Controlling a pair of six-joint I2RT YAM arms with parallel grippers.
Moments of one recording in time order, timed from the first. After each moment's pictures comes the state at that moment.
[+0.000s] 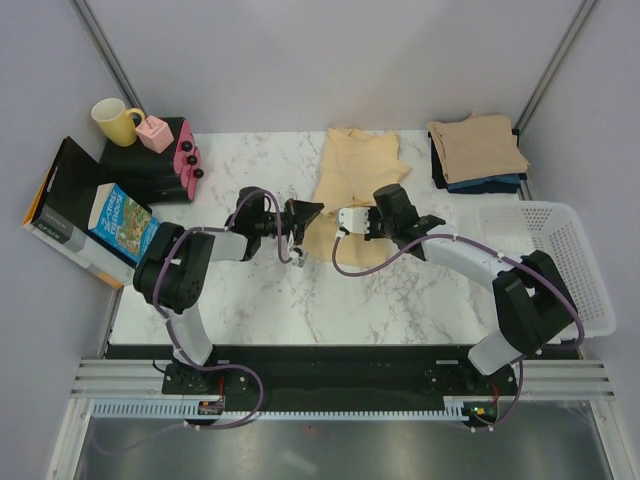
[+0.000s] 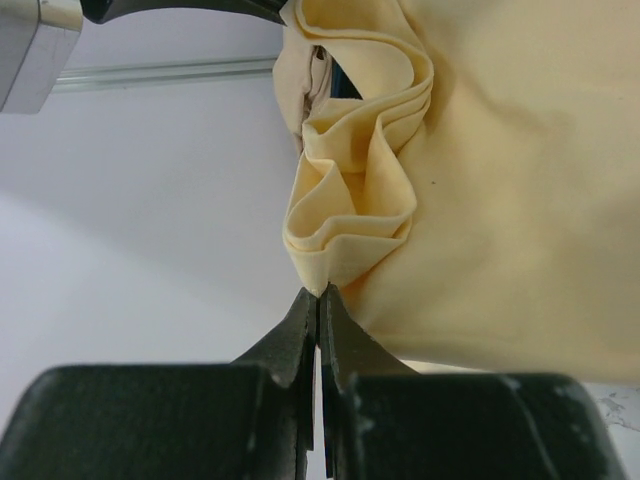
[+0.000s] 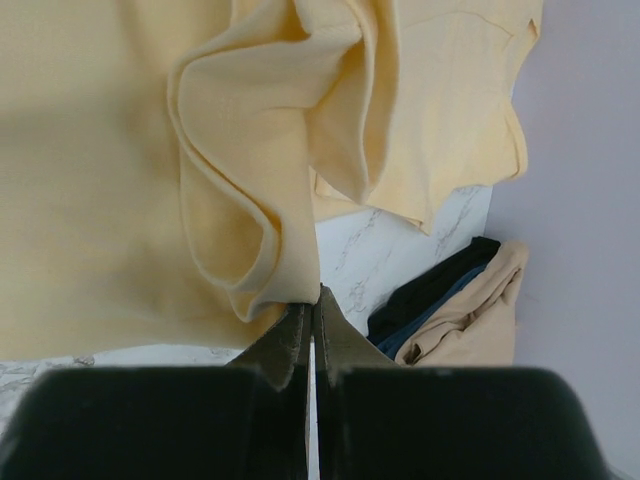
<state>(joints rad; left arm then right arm) -0.33 1.82 0.82 0.66 1.01 1.88 0.57 1.56 1.00 -0.17 0.12 -1.12</state>
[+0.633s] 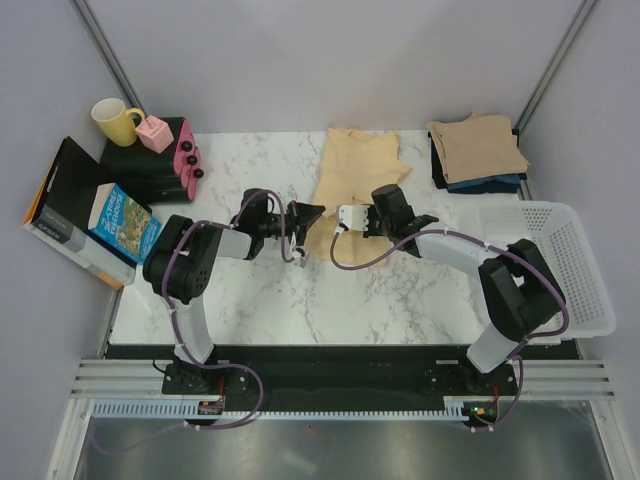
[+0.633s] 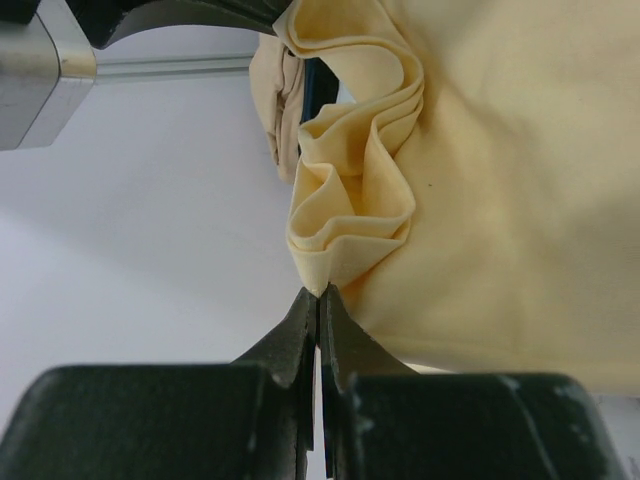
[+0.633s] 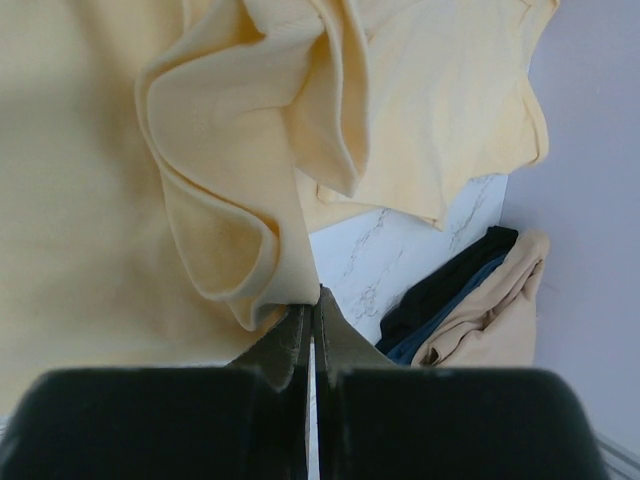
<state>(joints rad) -0.33 1.92 0.86 0.69 1.01 1.88 0.55 1.65 1.00 -0.09 0.15 -1.10</state>
